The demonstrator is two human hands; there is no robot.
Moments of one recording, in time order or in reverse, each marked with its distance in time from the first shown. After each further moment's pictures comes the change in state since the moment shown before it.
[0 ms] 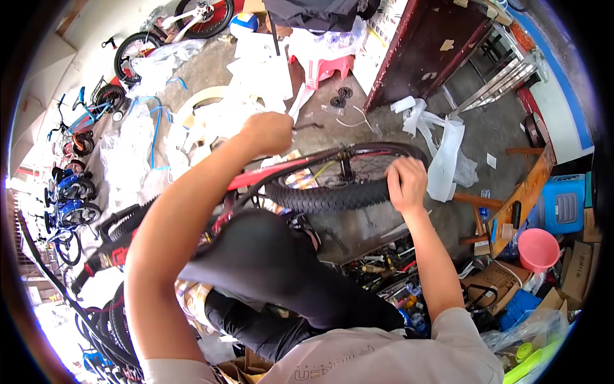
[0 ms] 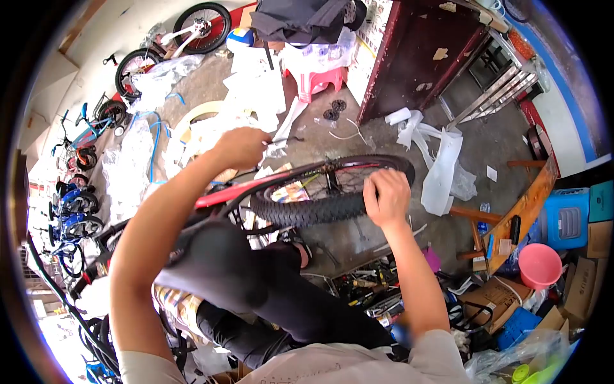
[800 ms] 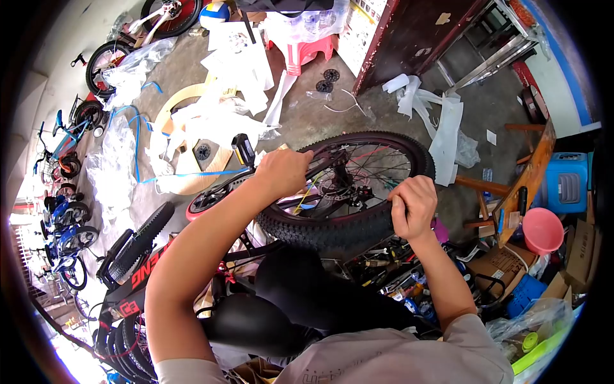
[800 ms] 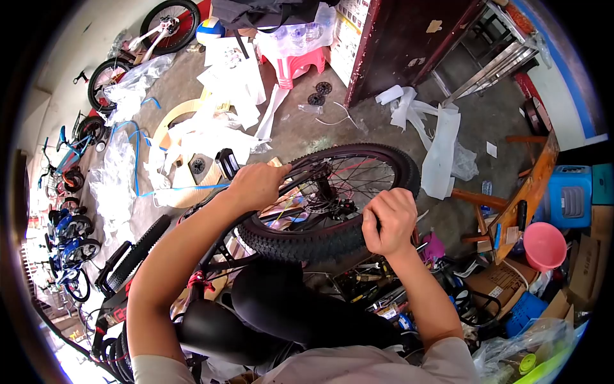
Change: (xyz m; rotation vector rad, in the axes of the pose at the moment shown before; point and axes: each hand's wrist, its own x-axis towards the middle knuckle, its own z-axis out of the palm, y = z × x) left_hand 0.028 0.040 0.080 -0.156 -0.089 0.166; right_hand -0.015 -0.019 -0.013 0.050 -0.007 0.035
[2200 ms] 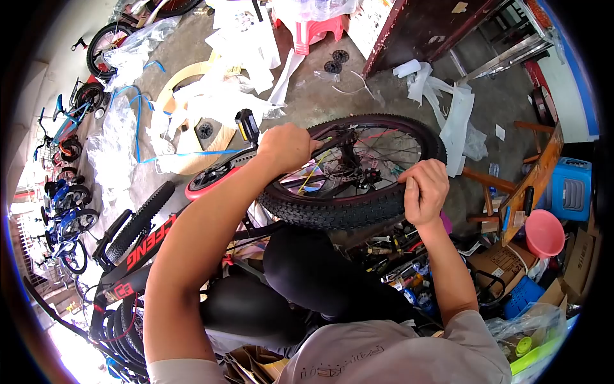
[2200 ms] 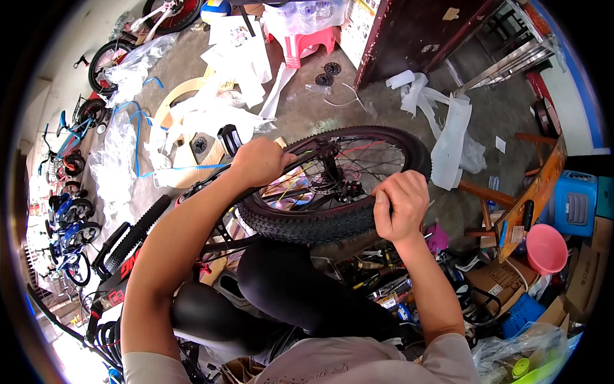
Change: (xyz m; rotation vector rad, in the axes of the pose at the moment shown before) left_hand 0.012 -0.004 0.002 0.005 -0.030 -0.178; right_hand 0.003 0.007 0.003 0.003 0.016 -0.016
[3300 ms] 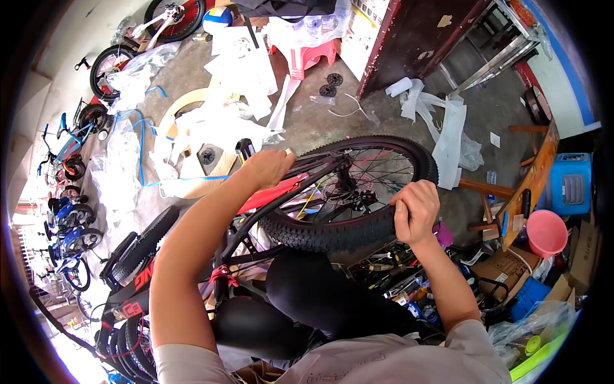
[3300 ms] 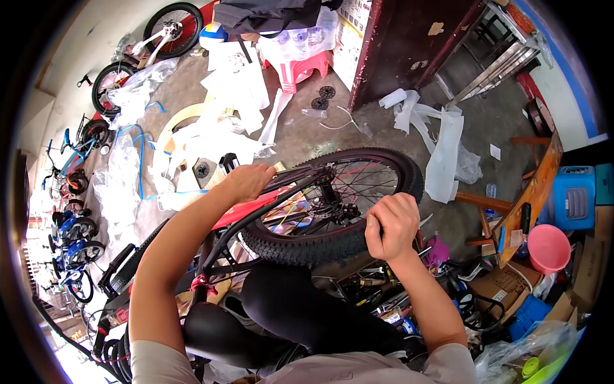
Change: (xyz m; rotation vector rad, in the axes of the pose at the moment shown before) left_hand 0.037 -0.083 0.043 0.267 0.079 0.437; right_hand -0.004 -0.007 -0.002 -0.014 0.007 0.000
